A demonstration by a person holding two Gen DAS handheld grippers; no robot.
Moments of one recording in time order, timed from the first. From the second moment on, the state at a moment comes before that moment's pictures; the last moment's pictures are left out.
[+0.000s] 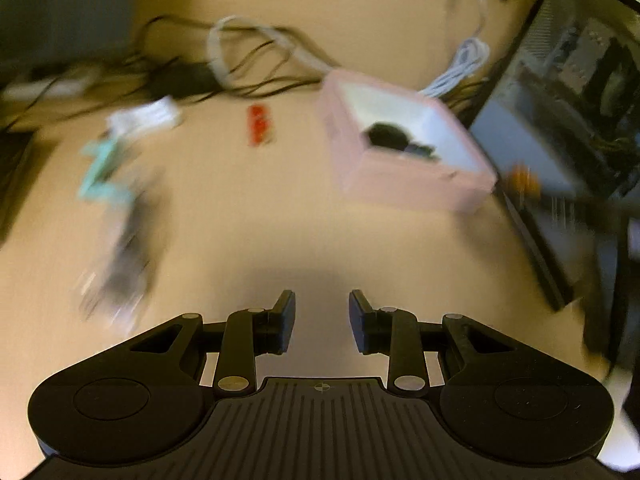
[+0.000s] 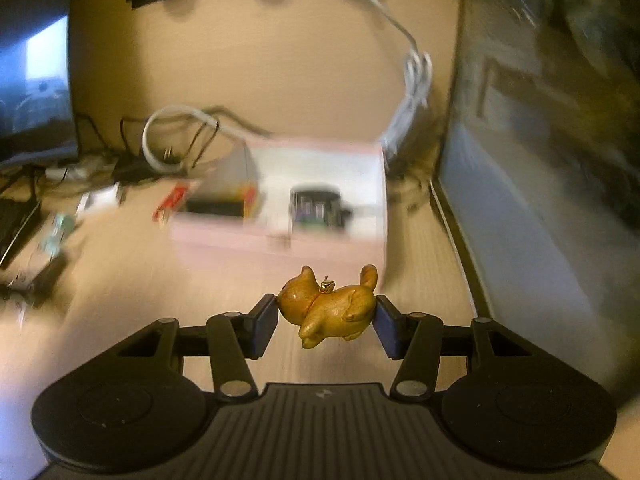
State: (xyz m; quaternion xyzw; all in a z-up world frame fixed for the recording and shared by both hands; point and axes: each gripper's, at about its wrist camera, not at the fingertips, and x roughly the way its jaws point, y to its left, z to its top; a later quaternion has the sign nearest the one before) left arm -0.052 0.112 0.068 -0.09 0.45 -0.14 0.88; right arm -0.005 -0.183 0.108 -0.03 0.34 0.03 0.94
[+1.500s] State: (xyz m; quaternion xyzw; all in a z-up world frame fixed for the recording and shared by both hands) left arm 0.152 0.112 0.064 -0.09 0.41 -0.12 0.90; right arm -0.109 -0.124 0.079 0.00 0.42 -0.05 0.91
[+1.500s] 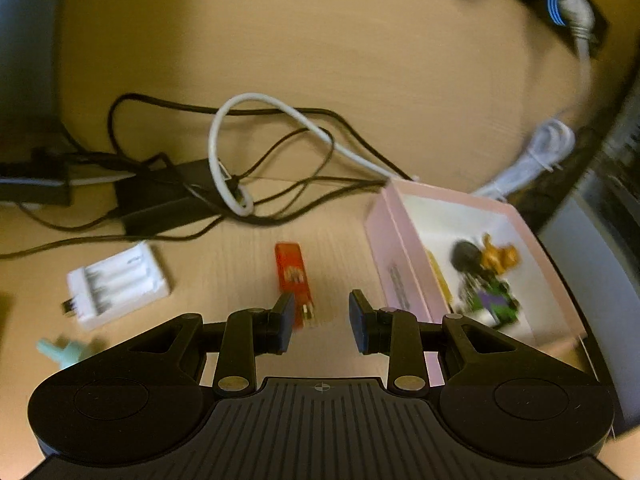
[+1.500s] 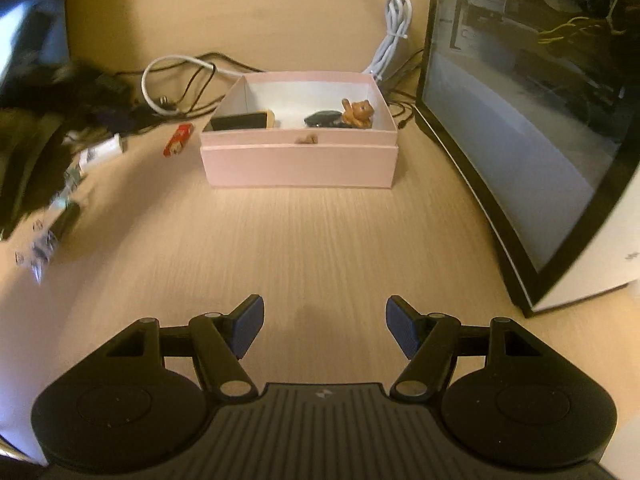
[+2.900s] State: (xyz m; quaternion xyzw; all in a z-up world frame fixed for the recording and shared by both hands) left arm -0.125 0.287 0.088 -0.22 0.38 0.04 0.90; right arm 0.133 0.108 0.082 -0.12 0.36 0.25 0.89
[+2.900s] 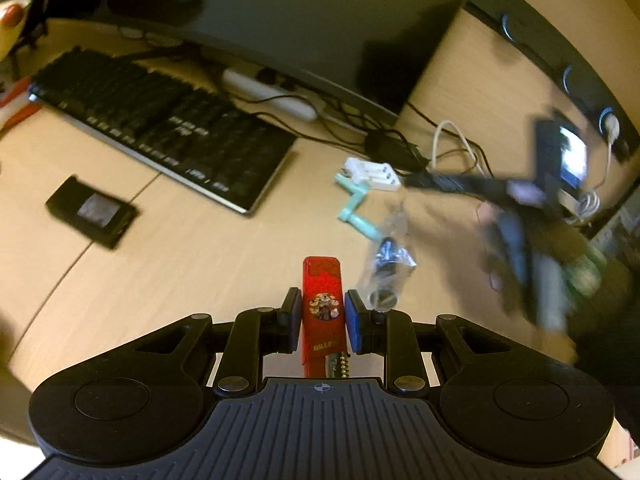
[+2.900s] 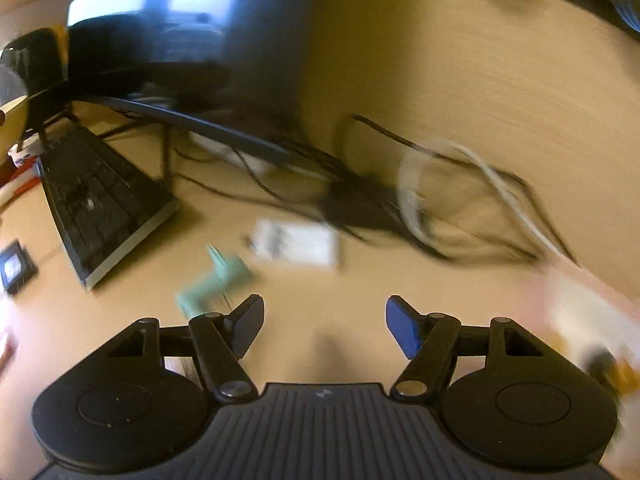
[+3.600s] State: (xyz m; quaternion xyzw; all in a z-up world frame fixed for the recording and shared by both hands) left arm -0.123 0.340 0.071 -0.20 0.42 -0.06 0.89; right arm 0.145 0.153 0.031 -0.11 0.41 0.27 0.87
